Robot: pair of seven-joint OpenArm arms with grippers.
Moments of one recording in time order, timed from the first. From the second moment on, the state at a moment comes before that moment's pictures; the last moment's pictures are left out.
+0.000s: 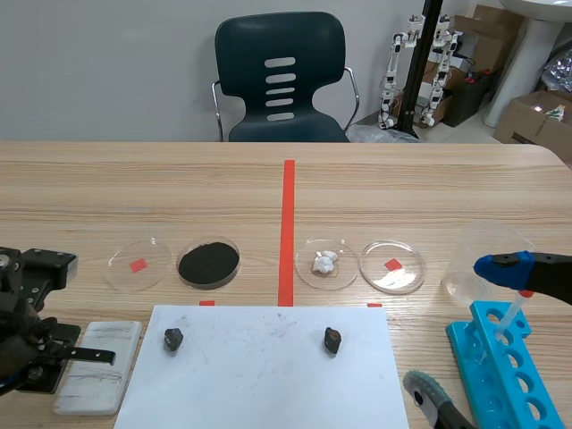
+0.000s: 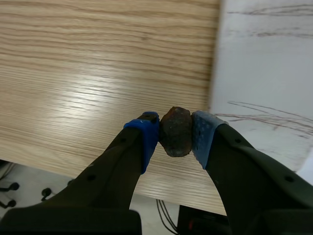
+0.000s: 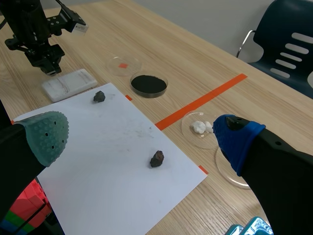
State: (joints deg) left arm 9.0 -24.4 11.3 92.7 -8.0 16.2 71.0; right arm -57.7 38.0 7.0 112.9 2.2 26.4 37.6
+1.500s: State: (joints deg) left arm 43.0 -26.4 6.6 122.8 -9.1 -11.2 7.3; right arm -57.7 38.0 7.0 112.9 2.2 26.4 37.6
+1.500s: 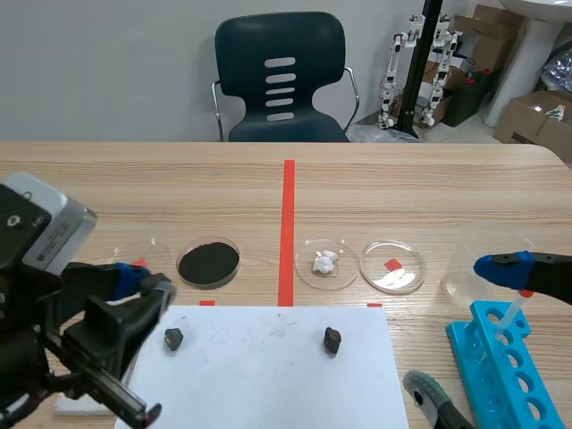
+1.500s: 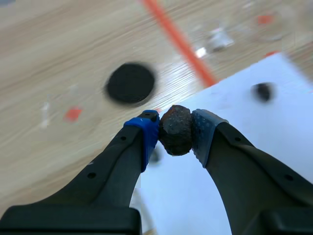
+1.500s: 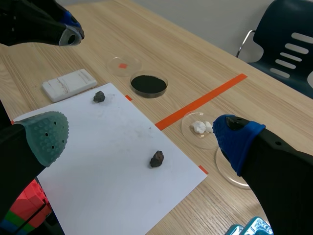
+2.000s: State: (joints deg) left arm 46.7 -25.6 7.1 128.3 -8.4 -20.2 3.8; right arm -57.7 38.0 7.0 112.9 2.2 26.4 37.6
